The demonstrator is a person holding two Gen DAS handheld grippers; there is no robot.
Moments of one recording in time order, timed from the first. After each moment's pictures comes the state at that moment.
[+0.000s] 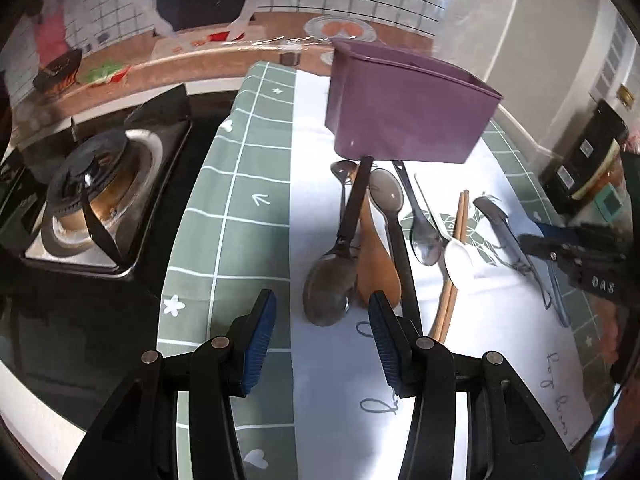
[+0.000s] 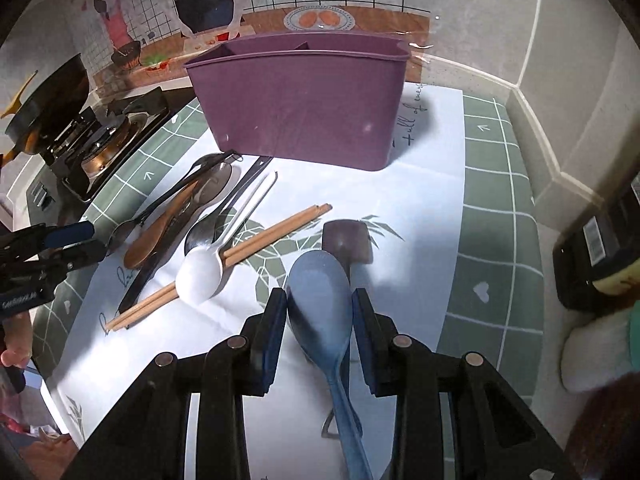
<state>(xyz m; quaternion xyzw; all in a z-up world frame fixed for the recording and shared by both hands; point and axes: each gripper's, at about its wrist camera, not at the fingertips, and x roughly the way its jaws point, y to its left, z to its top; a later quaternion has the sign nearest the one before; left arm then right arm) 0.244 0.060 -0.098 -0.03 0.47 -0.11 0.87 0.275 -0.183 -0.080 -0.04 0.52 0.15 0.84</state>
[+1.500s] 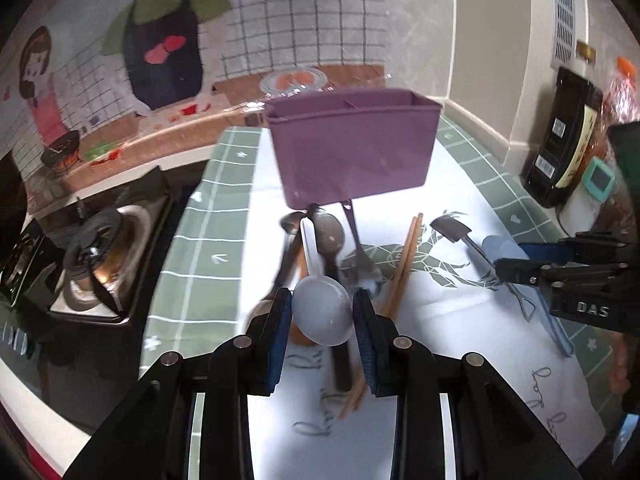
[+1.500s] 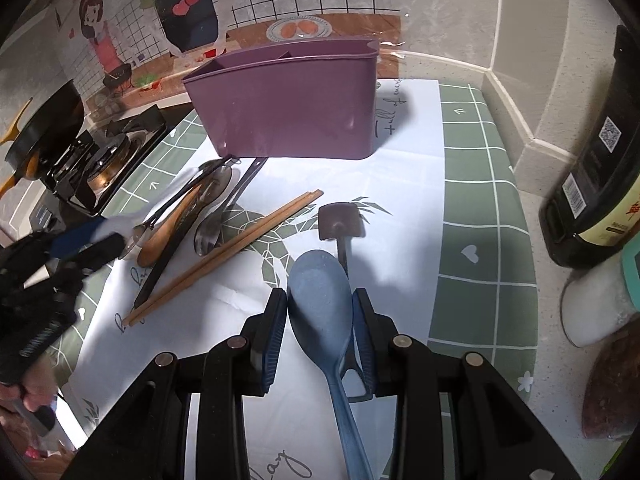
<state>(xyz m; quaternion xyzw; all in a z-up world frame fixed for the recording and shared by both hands) 0.219 -0.003 -0.066 0.06 0.39 -0.09 0.91 0.251 -0.192 -0.071 0.00 0.51 0.13 0.85</state>
